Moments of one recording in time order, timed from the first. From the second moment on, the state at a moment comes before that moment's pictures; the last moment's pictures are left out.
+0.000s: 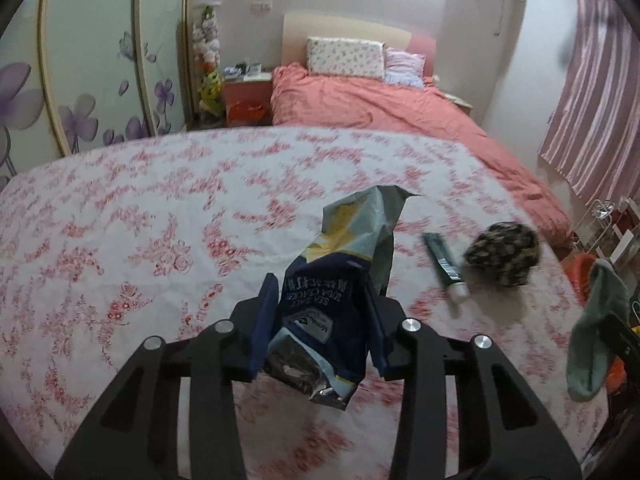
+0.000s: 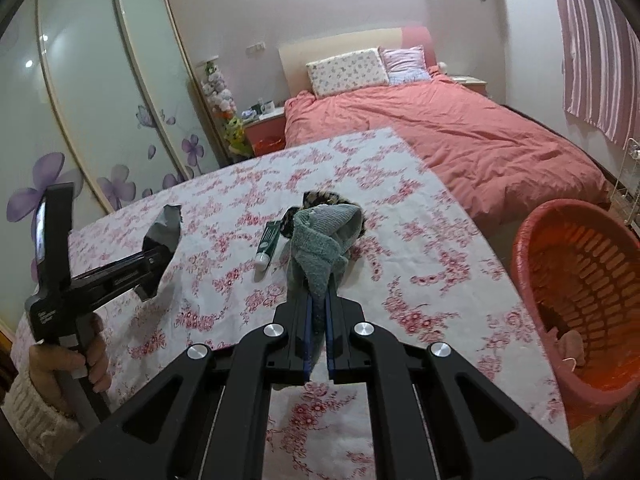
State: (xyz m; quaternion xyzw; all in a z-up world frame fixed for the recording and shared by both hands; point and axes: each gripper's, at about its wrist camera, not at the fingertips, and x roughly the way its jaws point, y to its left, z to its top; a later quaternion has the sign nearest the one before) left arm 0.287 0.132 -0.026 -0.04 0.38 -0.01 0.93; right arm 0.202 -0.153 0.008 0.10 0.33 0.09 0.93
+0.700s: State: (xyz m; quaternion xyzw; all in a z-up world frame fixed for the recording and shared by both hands) left arm 0.221 0.013 0.040 -0.04 0.31 -0.14 0.94; right arm 0.149 -0.241 0.043 0.09 0.21 -0.04 0.97
